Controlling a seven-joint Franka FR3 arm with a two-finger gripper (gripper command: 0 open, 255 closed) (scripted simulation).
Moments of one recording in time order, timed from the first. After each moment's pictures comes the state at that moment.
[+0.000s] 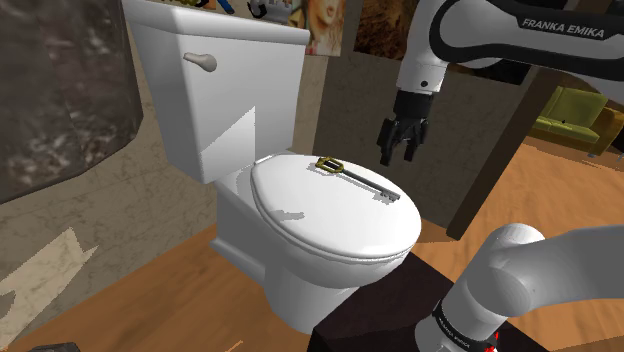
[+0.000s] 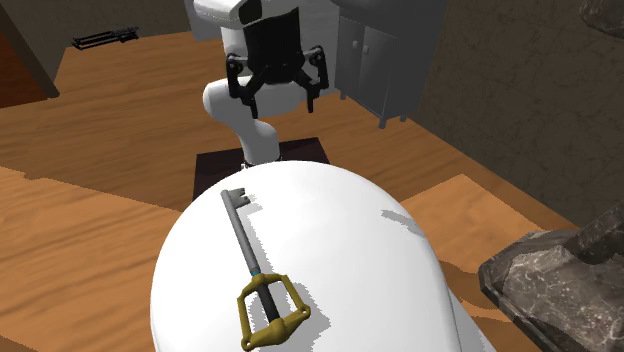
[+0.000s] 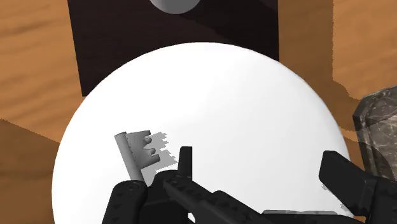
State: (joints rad) arm -0.01 -0.75 0.05 -2.30 0.10 1.44 0.15
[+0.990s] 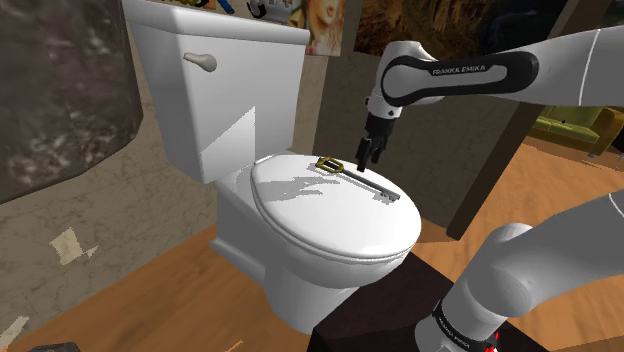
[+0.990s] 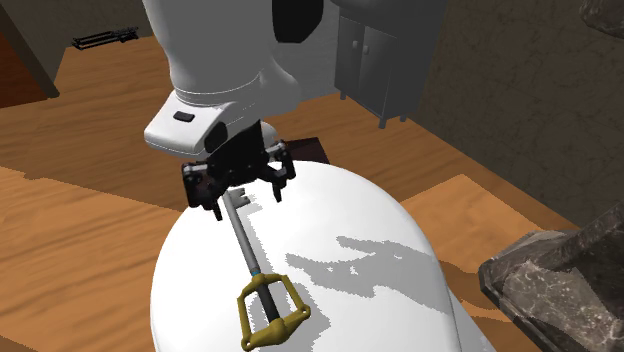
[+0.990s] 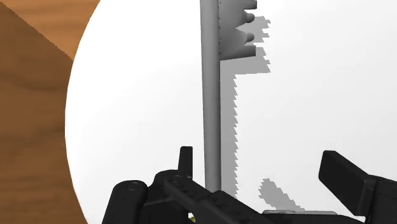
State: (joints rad) arm 0.01 -0.47 -0.10 -2.35 -0.04 1.86 -0.23
